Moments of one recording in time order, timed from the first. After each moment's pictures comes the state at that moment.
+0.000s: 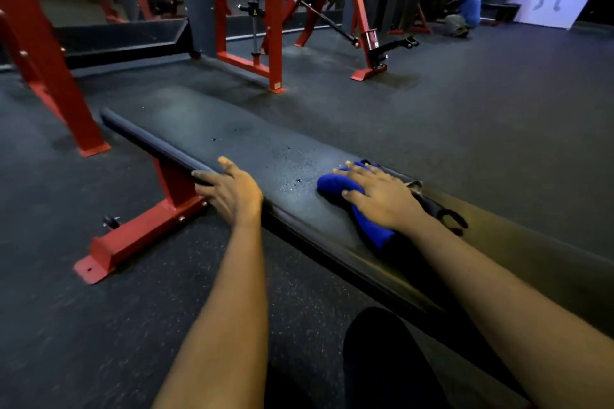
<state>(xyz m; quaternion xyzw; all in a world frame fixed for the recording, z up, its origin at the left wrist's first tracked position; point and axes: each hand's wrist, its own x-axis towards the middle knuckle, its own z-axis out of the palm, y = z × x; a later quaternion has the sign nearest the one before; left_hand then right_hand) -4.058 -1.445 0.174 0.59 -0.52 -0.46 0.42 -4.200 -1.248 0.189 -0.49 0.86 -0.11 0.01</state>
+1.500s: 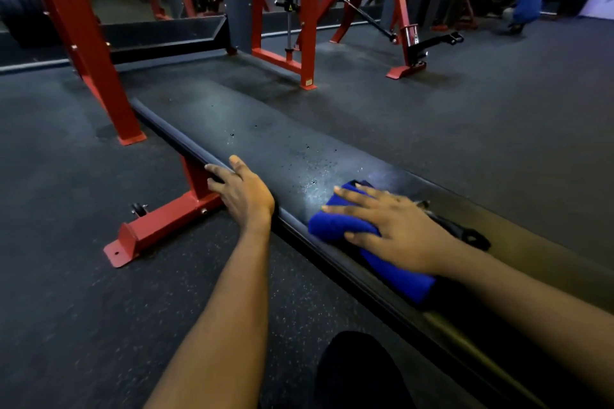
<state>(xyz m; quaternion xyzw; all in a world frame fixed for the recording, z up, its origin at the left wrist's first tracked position) -4.065 -1.456 0.151 0.57 -0.54 -0.43 0.44 -4.184 -1.230 0.192 -0.67 0.74 -0.11 0.02</state>
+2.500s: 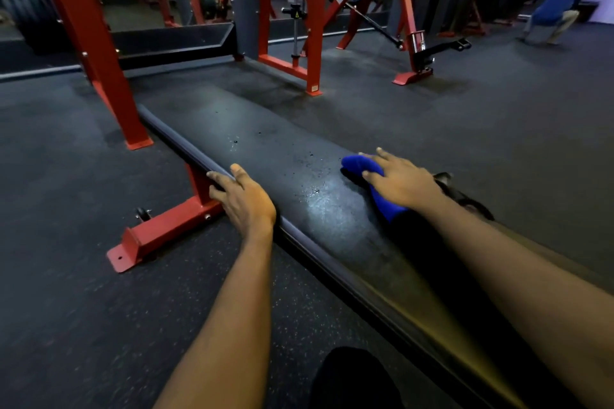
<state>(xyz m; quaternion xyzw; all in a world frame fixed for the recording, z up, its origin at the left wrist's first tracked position) -4.067 -1.458 0.146 0.56 -0.53 -0.43 0.46 -4.261 -1.301 0.199 -0.45 0.89 -0.08 0.05</state>
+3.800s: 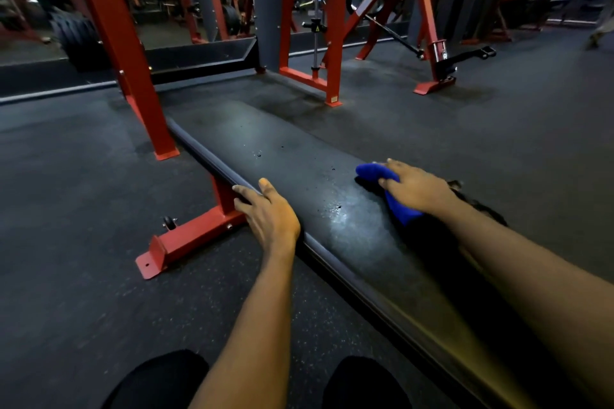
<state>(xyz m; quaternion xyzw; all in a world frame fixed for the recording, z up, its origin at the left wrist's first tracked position) -4.060 -1.452 0.156 0.57 -0.57 -0.42 0.43 -4.279 -1.331 0.199 -0.50 0.85 -0.14 0.04</state>
